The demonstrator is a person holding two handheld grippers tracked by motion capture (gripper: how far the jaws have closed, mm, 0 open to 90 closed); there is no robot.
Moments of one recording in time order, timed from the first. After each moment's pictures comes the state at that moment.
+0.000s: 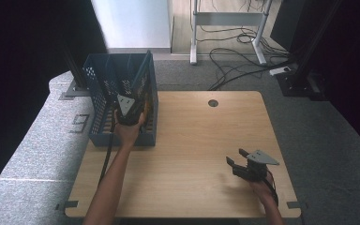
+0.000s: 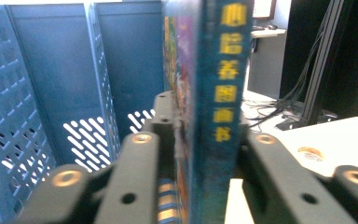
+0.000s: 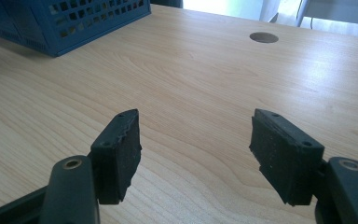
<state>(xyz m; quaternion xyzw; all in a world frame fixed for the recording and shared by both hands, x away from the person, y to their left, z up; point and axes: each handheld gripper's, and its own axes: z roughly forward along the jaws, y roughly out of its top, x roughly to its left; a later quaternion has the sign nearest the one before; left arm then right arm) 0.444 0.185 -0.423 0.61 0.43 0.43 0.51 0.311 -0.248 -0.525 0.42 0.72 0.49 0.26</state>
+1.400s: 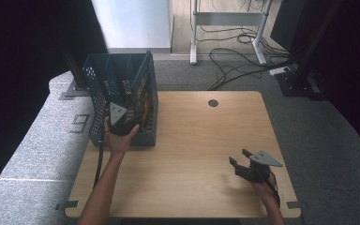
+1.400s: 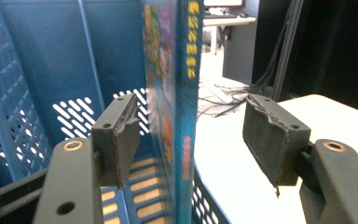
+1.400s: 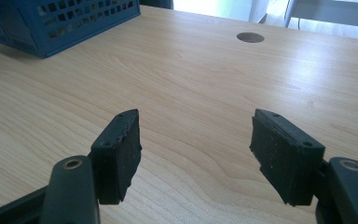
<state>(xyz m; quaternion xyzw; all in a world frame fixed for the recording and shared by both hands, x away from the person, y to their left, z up) 0.406 0.207 -0.420 0.65 0.42 0.36 0.52 0.307 -0.254 -0.523 0.43 0.71 0.48 0.27</state>
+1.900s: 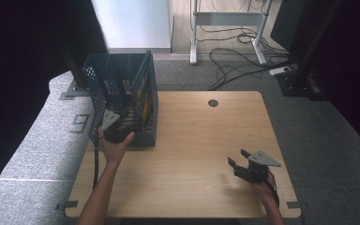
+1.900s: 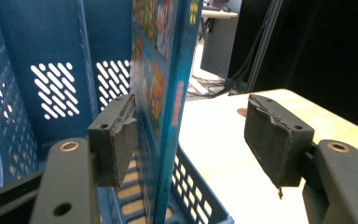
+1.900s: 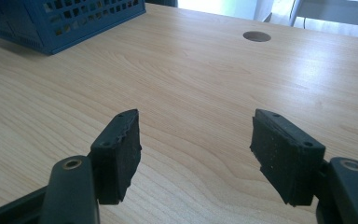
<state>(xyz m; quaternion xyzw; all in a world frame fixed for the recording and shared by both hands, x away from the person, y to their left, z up) 0.388 0.225 -0.433 0.65 0.44 0.29 0.54 0.306 -0.251 -0.524 0.42 0.72 0.48 0.27</state>
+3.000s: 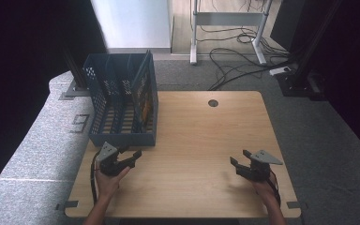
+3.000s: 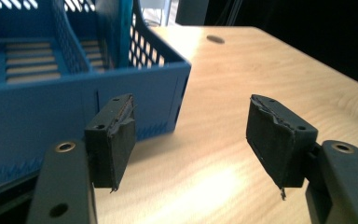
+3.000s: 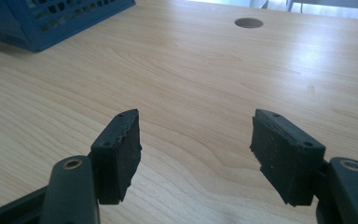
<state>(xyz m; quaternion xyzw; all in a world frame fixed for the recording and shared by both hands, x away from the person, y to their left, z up) 0.312 0.244 -0.499 0.70 0.45 0.20 0.52 0.312 -0.260 -0.529 0.45 0.71 0.47 0.25</state>
